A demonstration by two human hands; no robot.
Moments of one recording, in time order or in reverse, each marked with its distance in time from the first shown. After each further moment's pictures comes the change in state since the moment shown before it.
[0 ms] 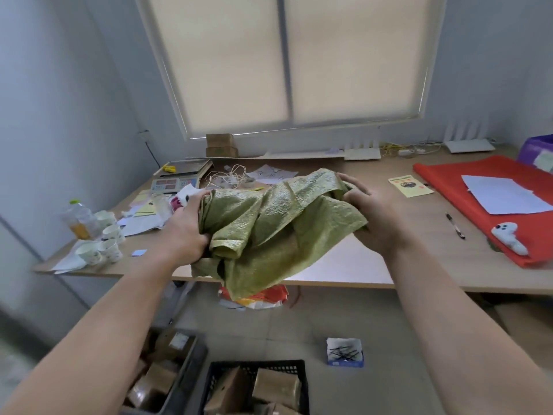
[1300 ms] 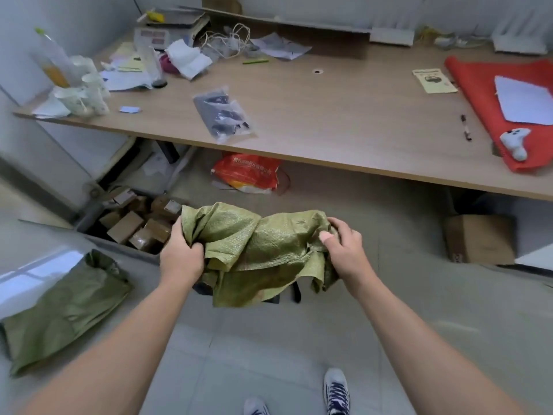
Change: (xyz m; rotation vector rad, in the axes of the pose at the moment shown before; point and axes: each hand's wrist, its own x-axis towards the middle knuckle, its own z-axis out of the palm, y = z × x) left_hand -0.256 -0.109 0.171 -0.278 0.025 -0.619; right_hand -0.233 0.207 -0.014 -0.699 0.215 0.450
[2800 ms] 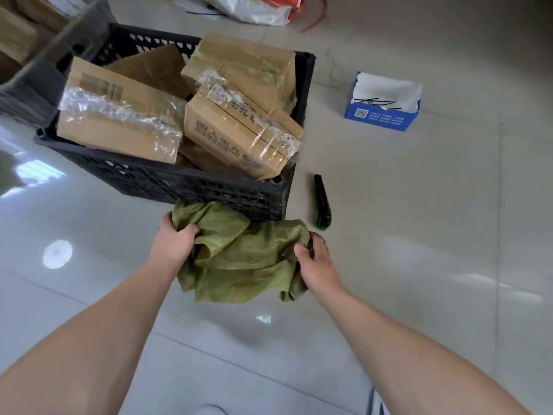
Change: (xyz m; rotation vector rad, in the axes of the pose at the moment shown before) left_hand 0.166 -0.527 0.494 -0.050 -0.201 -0.478; right_hand 0.229 0.660 0.299 -0.107 -0.177 0.327
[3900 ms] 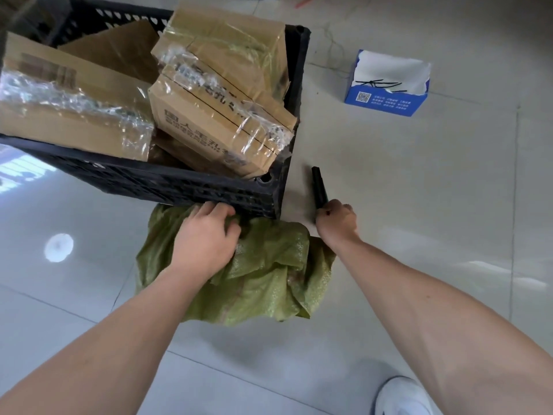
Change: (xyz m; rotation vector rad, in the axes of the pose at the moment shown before) left_hand -0.035 0.042 0.054 0.640 0.047 0.663; right_hand 0.092 -0.031 -0.040 -0.376 0.147 0.031
